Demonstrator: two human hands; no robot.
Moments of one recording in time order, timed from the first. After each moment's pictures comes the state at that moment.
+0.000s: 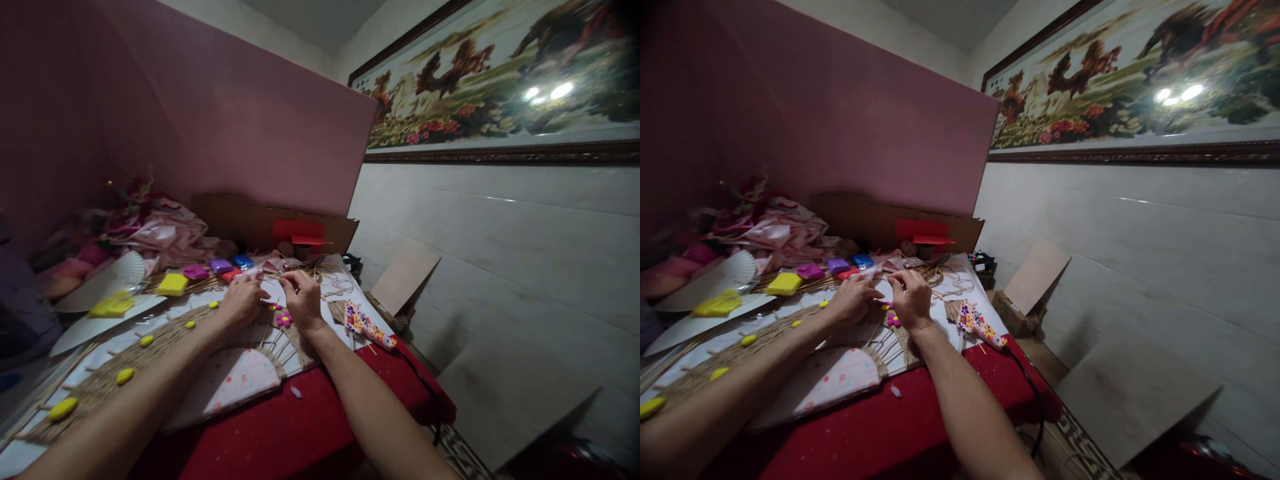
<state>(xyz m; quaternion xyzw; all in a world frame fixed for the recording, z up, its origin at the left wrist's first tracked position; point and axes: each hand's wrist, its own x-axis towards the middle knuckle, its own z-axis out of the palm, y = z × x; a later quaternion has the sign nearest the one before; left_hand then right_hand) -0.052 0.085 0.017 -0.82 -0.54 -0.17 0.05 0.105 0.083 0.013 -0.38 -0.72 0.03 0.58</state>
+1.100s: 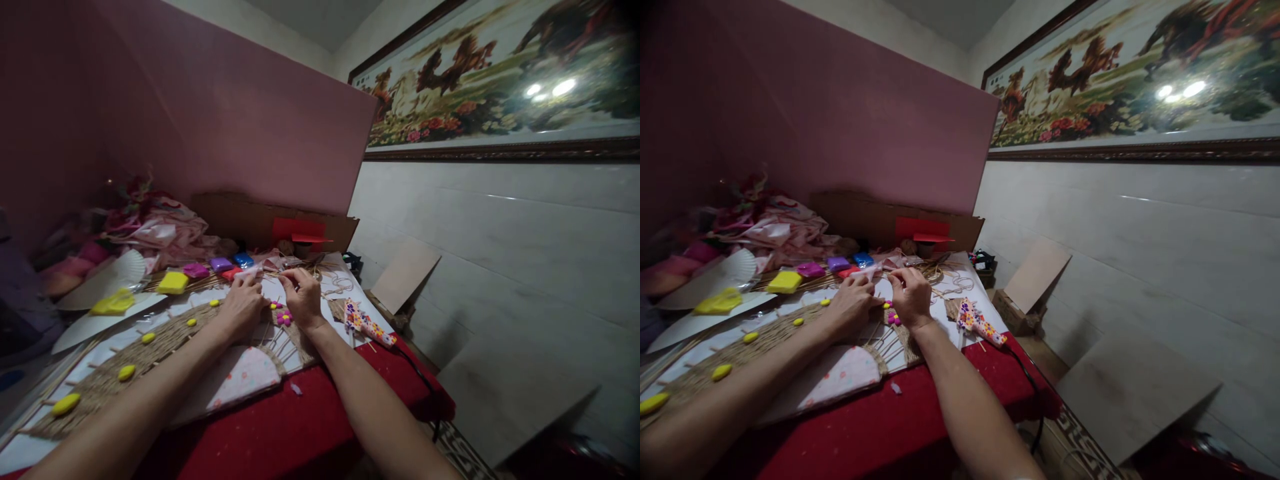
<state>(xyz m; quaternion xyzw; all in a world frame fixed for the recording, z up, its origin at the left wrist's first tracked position) -0.047 0.066 0.015 -0.85 -0.47 -0.13 0.18 0.105 0.082 0.013 -0.38 -0.72 0.03 0.58</state>
